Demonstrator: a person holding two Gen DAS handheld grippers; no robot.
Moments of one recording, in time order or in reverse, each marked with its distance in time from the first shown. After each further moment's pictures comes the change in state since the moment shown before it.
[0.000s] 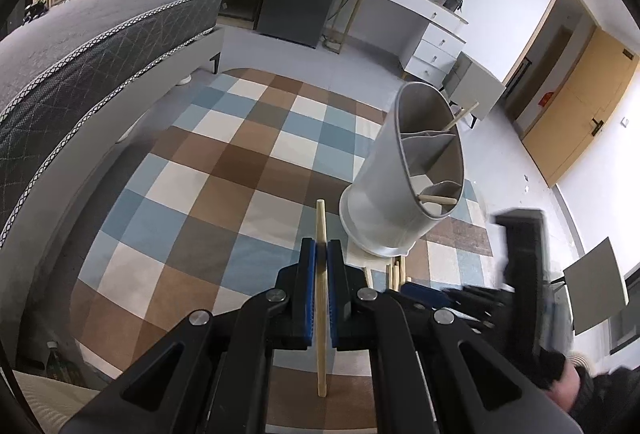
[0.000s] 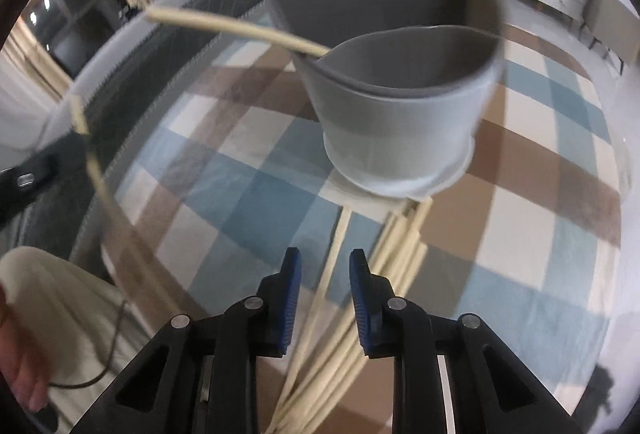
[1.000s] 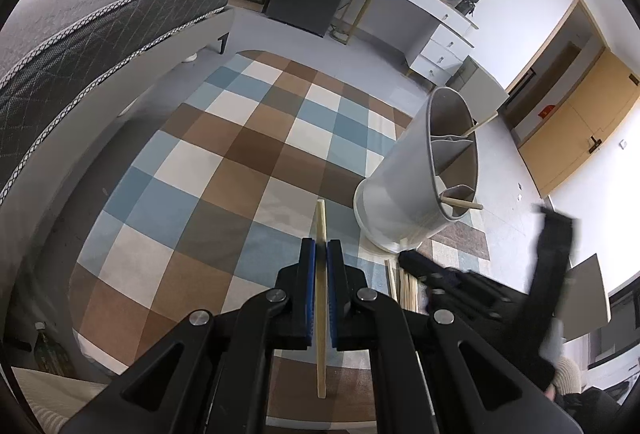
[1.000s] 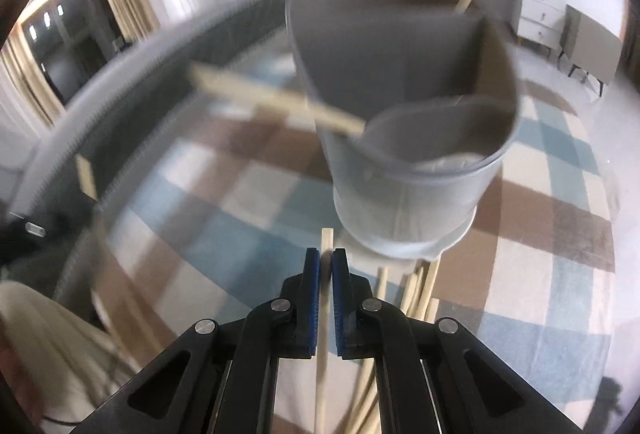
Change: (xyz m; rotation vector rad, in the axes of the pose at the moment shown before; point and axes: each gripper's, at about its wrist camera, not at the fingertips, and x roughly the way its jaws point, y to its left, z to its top) left arm -0.007 0.023 -0.001 -0.062 0.043 -0.041; right arm -0.020 0.013 -0.005 0.035 -0.238 -0.046
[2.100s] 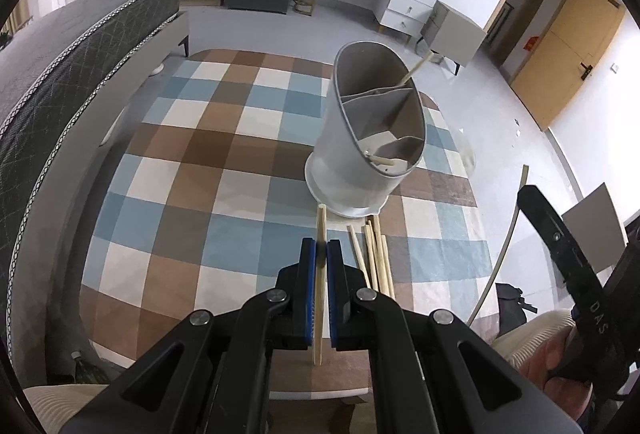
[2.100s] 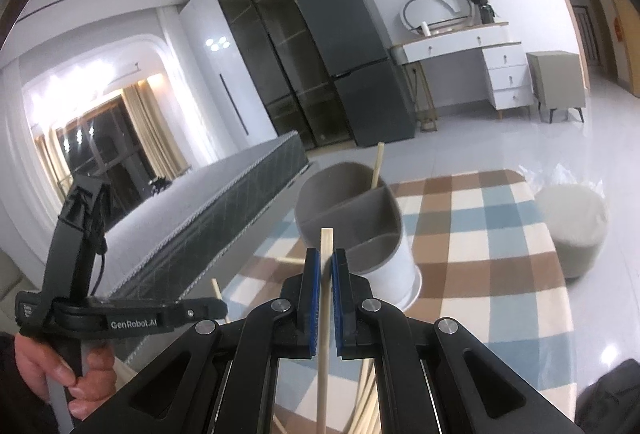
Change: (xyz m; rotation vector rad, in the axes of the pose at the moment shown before) left arm -0.005 -0.066 -0.003 0.199 0.127 0.038; right arm -0.141 -0.041 -0.025 0.157 -0.486 0.124
